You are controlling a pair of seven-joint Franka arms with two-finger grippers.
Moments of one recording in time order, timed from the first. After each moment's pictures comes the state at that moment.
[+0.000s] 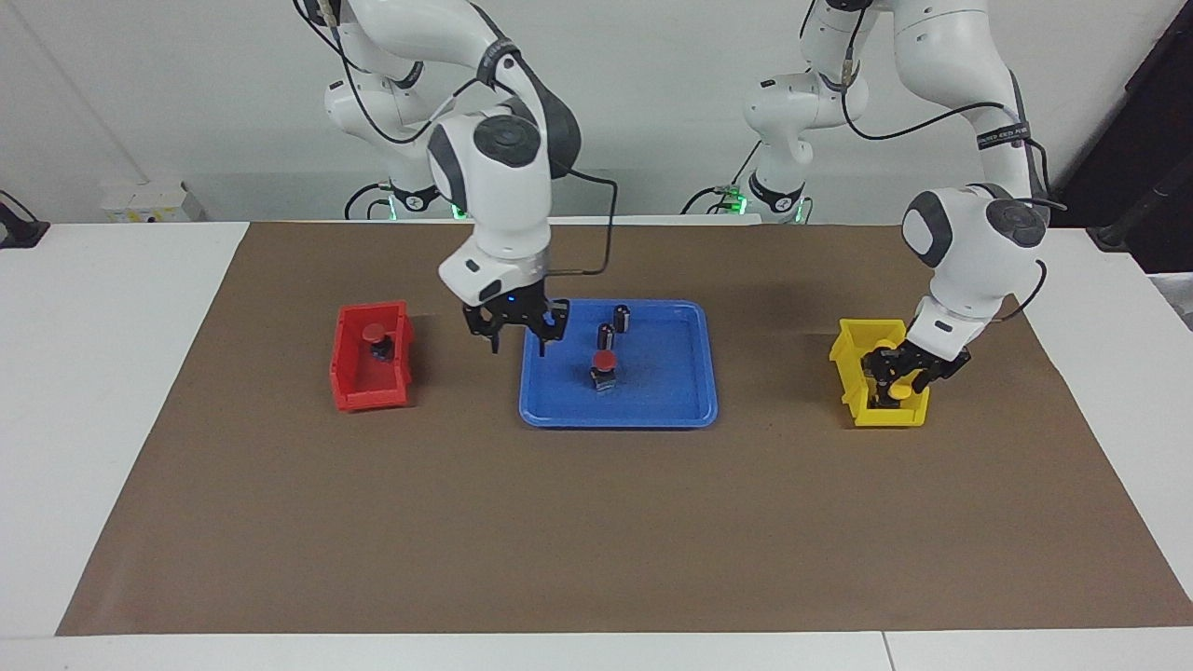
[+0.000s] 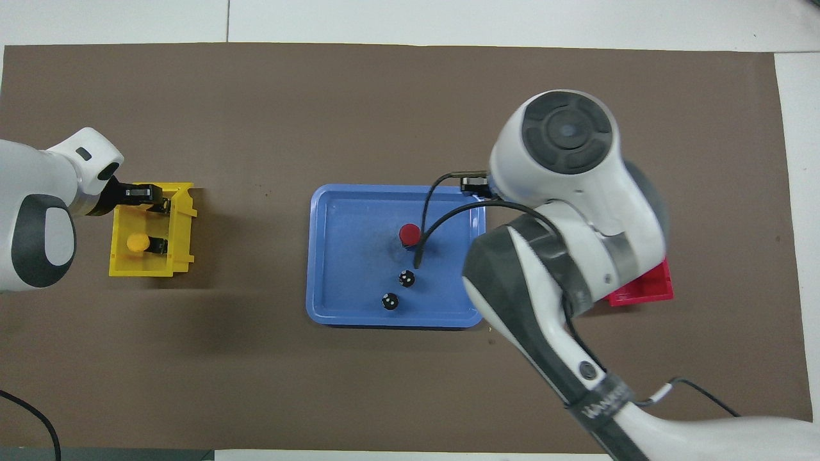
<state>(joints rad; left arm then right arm) 0.06 0.14 -0.06 -2.09 0.00 2.33 0.06 0.26 0.10 0.09 -1.75 -0.09 1.86 0.40</state>
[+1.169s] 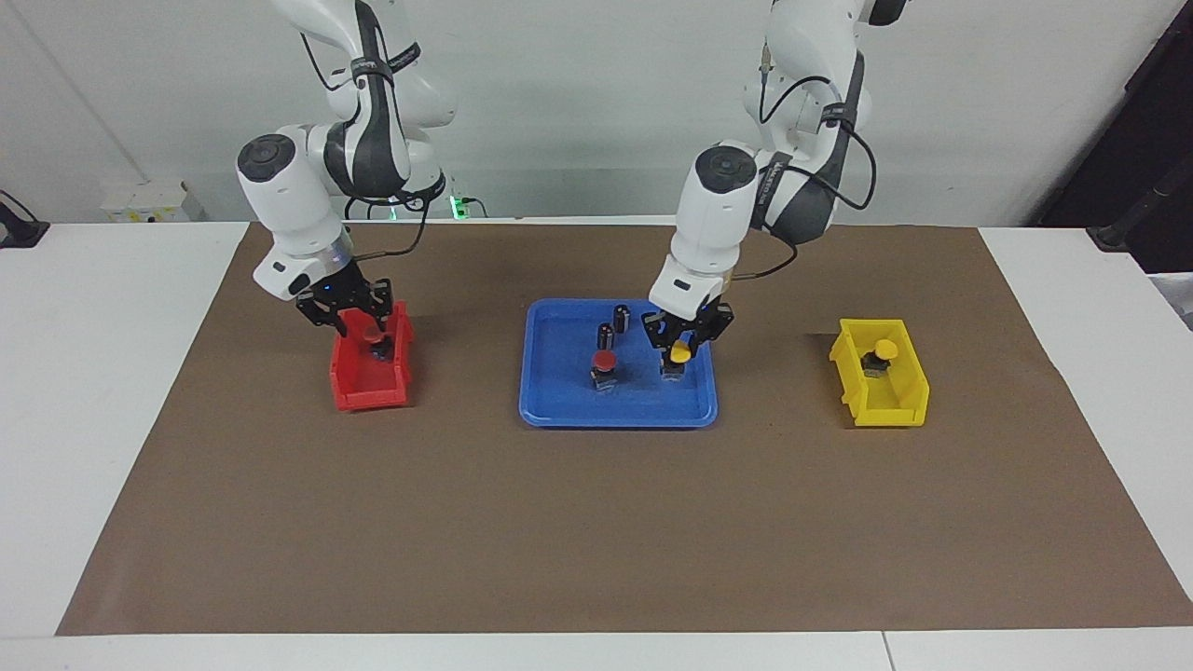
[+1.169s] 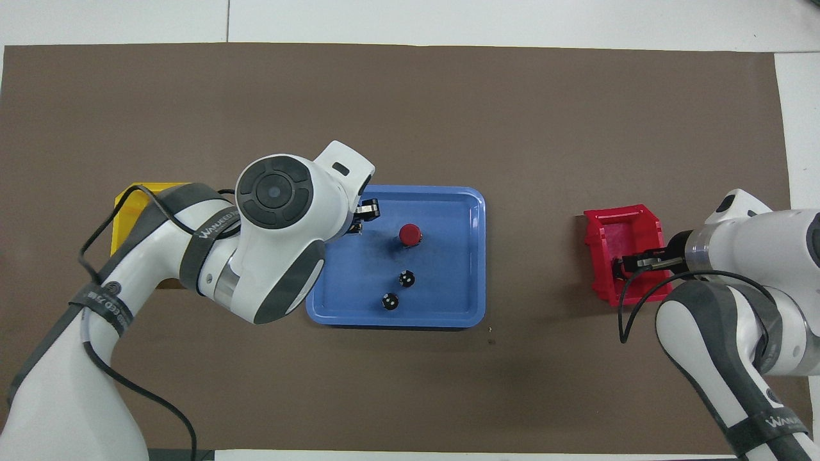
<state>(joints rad) -0.55 0.22 -0.09 -1.89 0.03 2.20 -0.74 -0.13 -0.14 0.09 -2.40 0.06 2.30 -0.21</state>
